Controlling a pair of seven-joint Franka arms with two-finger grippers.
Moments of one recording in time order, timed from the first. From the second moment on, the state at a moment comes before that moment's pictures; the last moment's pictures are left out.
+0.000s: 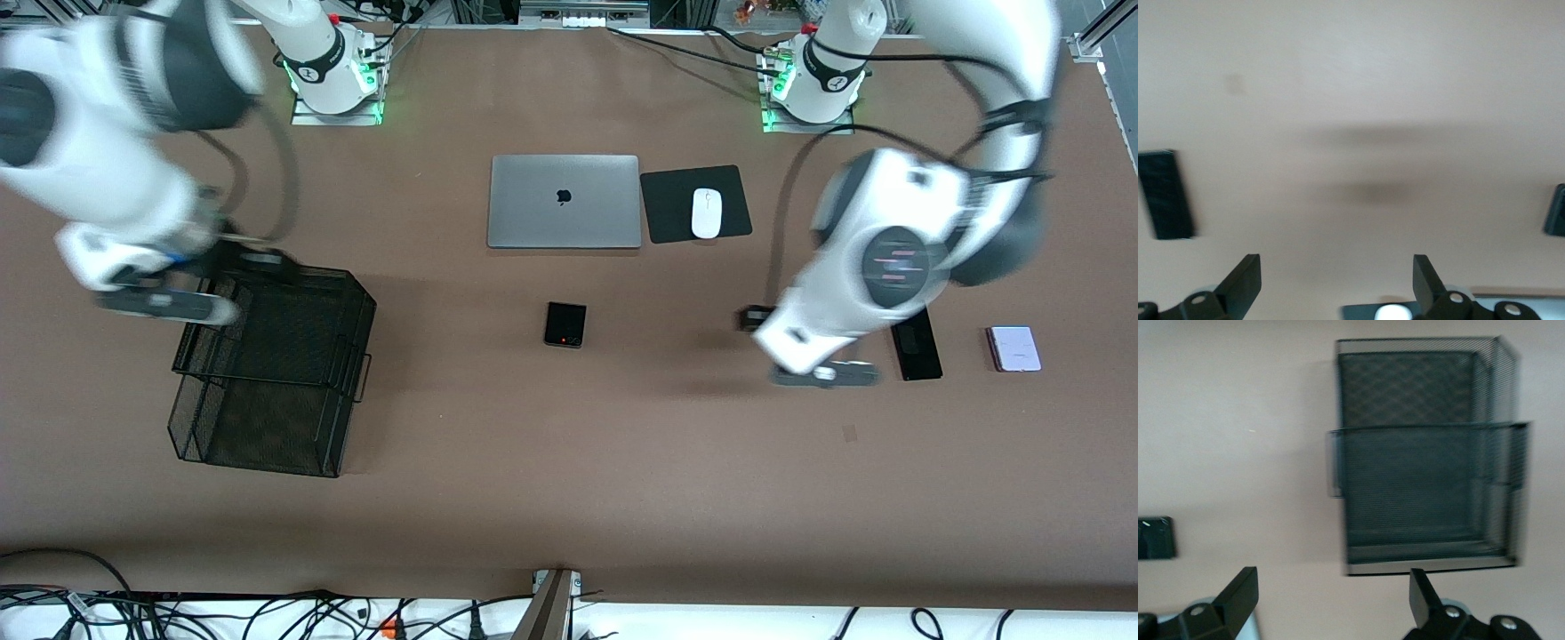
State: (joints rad) left arm -0.17 0.46 -0.12 -1.38 0.06 1.67 -0.27; right arm 0.32 0.23 0.01 -1.60 -0.03 1.80 0.51
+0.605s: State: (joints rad) left arm -0.04 0.24 -0.12 -1.39 0.06 1.56 -0.14; right arm 0.80 0.62 0.01 -1.39 -0.03 2.02 1.11
